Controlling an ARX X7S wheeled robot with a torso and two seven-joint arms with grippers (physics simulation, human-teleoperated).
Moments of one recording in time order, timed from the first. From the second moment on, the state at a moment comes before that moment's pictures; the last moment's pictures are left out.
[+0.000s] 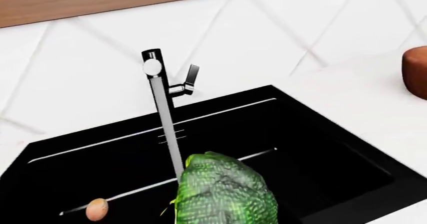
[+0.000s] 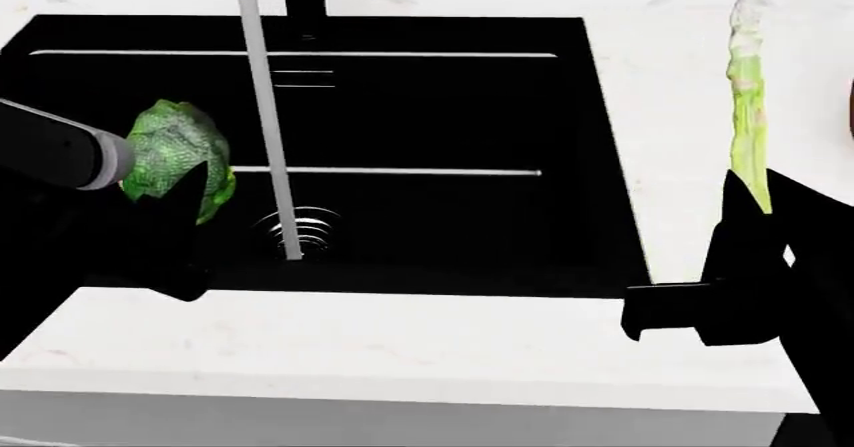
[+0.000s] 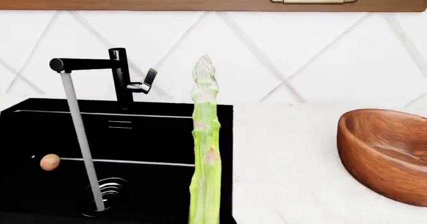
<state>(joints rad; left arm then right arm) -0.99 -0.69 0.57 0.39 -1.23 -0.84 -0.63 0.71 0.87 0.12 -0.57 1.61 1.10 0.77</state>
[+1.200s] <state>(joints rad) -1.00 -0.67 0.57 0.38 -1.24 -0.82 -0.63 0.80 1.00 0.08 -0.55 1.58 1.13 0.73</state>
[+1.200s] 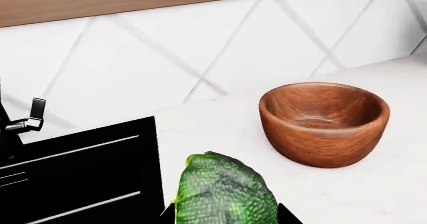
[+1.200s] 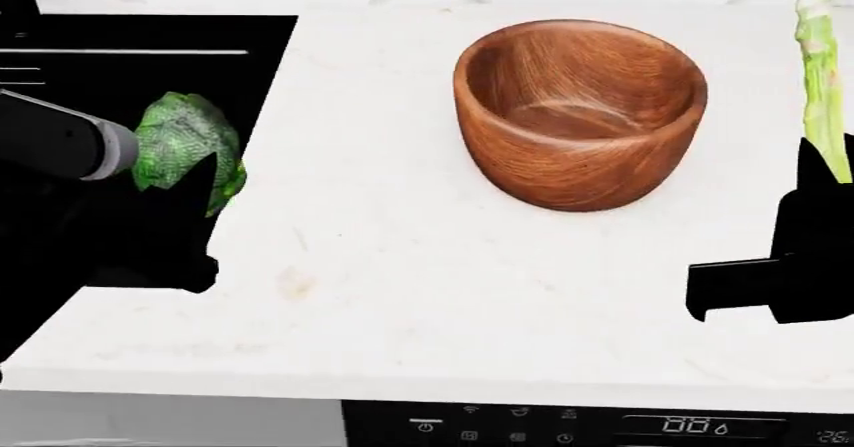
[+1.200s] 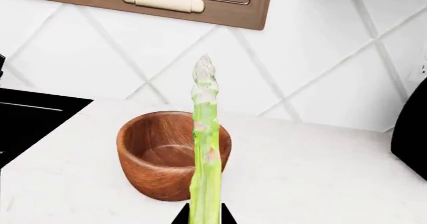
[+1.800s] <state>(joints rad) -1.03 -0.66 0.57 0.35 -1.23 -0.82 -0.63 0.77 0.94 0.02 -0.52 1.42 1.07 0.61</state>
